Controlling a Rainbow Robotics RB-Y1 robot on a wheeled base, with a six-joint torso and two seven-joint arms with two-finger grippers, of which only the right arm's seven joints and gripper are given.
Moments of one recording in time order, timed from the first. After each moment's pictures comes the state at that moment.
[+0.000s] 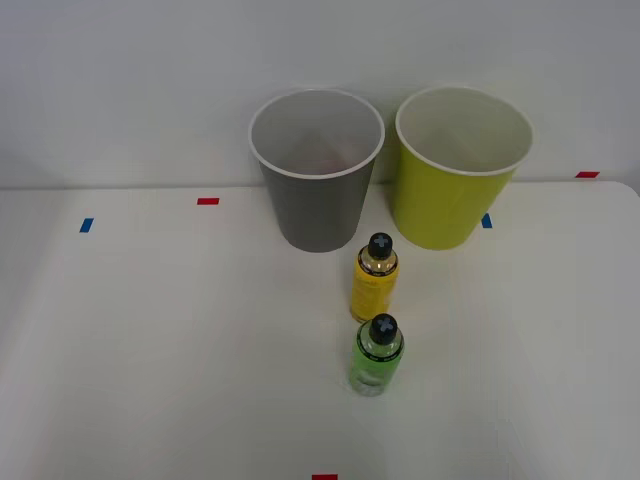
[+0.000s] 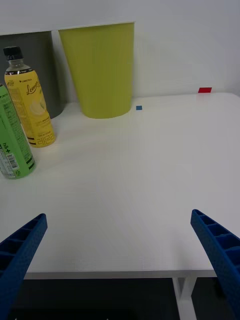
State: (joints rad) arm 1.24 -0.11 -0.03 -1.76 0.35 -1.04 1.05
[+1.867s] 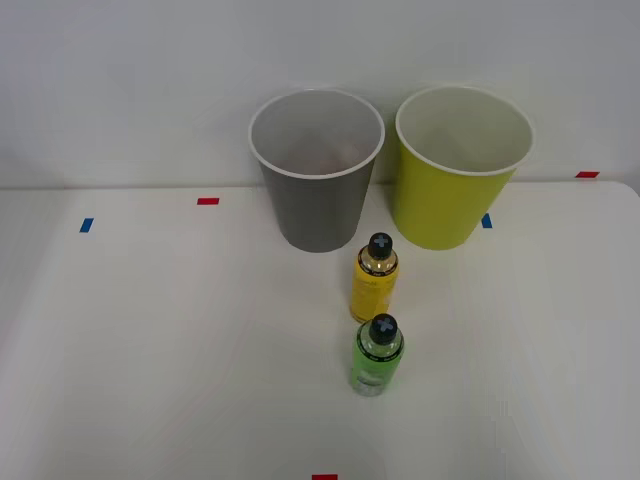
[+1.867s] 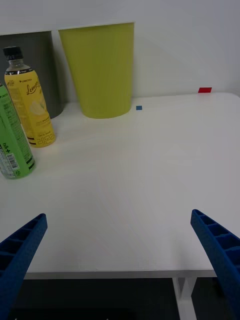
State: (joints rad) arm 1.24 -0.11 -0.03 -1.76 0.35 -1.04 1.05
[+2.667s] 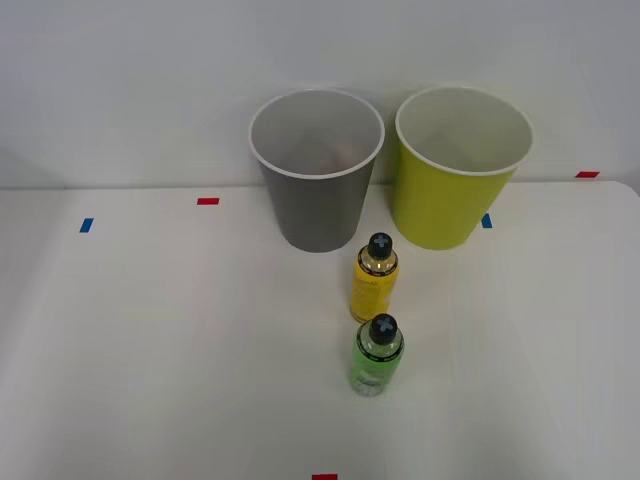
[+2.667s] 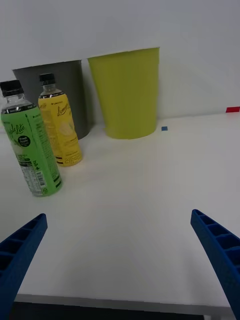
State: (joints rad) arm 1.10 -0.21 0.08 -1.61 0.23 -1.16 1.16
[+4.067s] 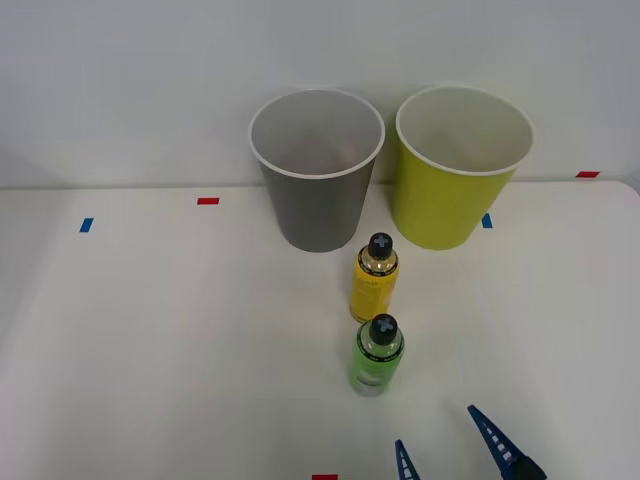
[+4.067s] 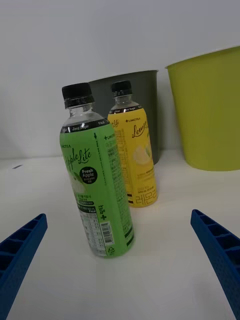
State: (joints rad) arm 0.70 -0.30 0.40 -1.61 0.14 -0.93 1.31
